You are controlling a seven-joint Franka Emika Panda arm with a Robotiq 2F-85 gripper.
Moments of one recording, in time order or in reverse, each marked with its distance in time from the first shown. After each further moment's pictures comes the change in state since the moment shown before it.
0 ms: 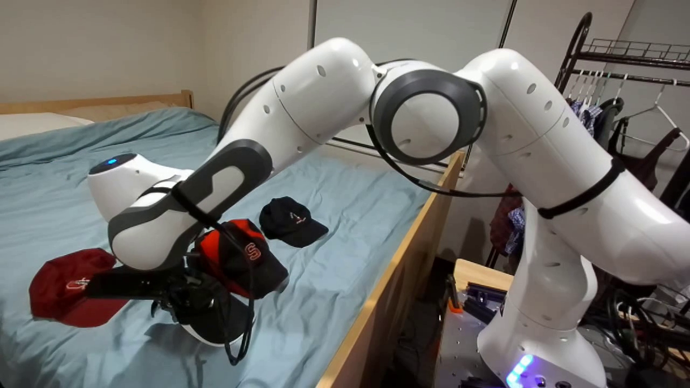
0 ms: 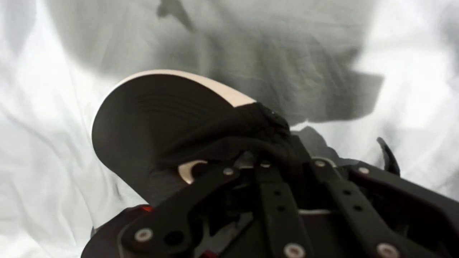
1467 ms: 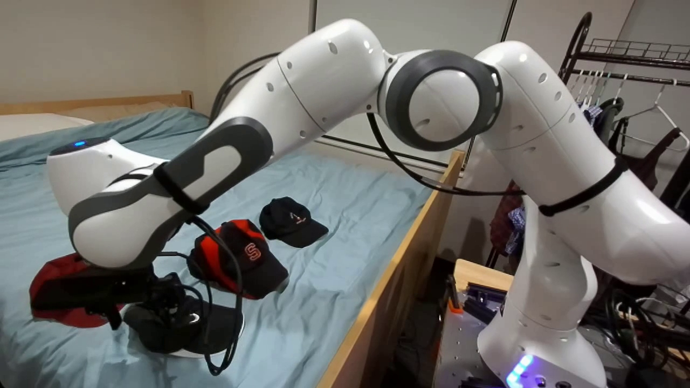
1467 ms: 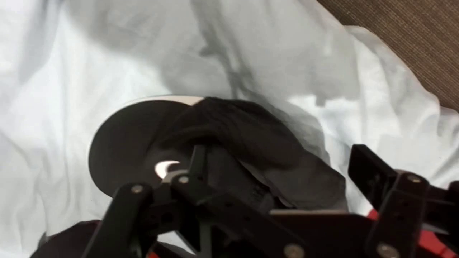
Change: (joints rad) arm -0.009 -0.041 0.113 0.026 -0.010 0.010 -0.152
